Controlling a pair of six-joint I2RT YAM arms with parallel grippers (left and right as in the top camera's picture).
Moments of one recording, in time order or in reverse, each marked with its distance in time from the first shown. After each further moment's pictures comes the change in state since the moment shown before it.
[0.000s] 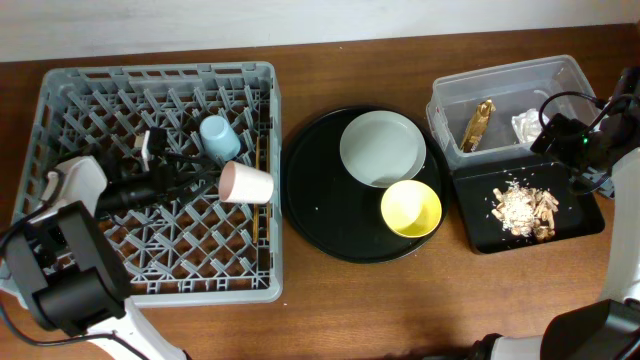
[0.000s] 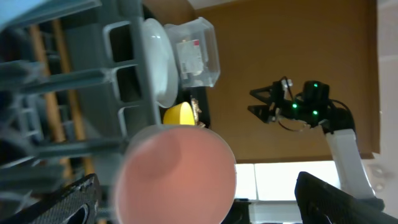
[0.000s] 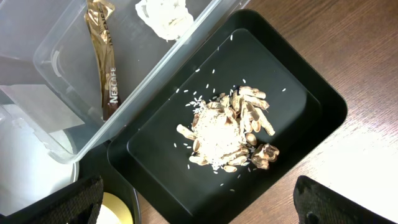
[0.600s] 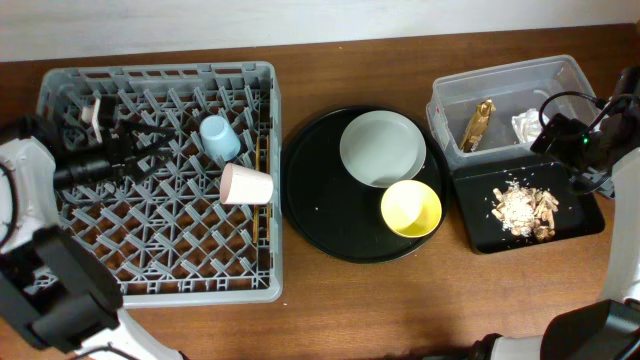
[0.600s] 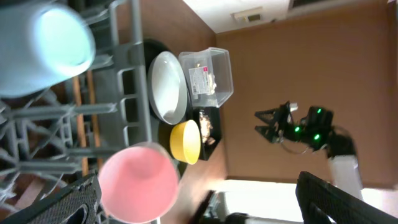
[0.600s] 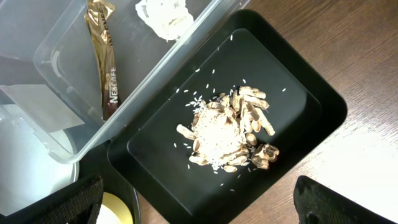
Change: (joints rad) left arm 0.078 -0.073 0.333 -0.202 -0.111 -0.139; right arm 0.000 0.000 0.000 0.000 0.000 0.000
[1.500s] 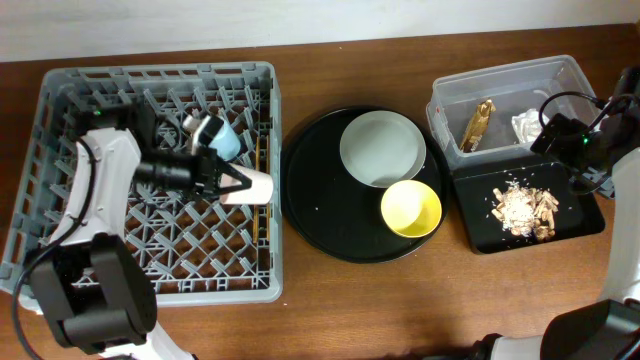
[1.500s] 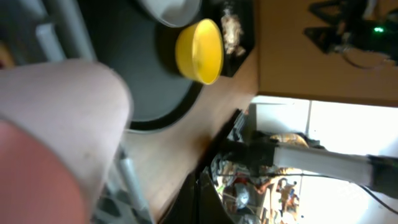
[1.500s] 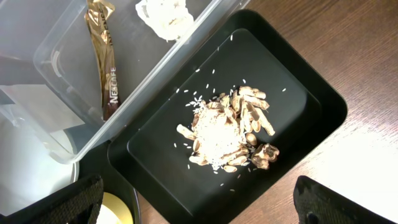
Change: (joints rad) left arm -0.338 -0.086 -0.183 0.032 -0.235 -0.030; right arm 0.000 0.000 0.000 0.000 0.000 0.000
